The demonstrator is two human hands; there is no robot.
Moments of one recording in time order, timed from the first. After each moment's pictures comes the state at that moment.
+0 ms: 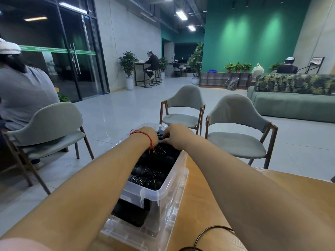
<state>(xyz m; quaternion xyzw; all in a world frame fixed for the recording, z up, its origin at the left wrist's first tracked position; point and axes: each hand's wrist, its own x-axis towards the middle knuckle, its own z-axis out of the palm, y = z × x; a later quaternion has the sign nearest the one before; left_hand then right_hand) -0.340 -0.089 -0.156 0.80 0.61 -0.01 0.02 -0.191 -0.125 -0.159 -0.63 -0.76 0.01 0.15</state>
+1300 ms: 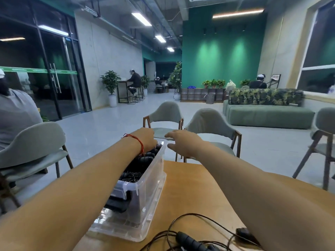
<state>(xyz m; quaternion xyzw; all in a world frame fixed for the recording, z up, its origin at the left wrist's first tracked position) -0.305 -0.192 -0.091 0.86 0.50 0.10 -0.01 -0.123 -0.267 -0.103 -0.66 -0.74 -0.05 0.11</state>
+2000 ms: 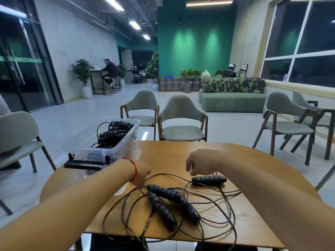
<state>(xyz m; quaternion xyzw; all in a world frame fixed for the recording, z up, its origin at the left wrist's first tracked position) -0.289 -0.397 -0.188 0.89 0.36 -0.27 -0.05 -0.055 -0.521 -0.163 -0.72 -0.68 0.09 -0.05</state>
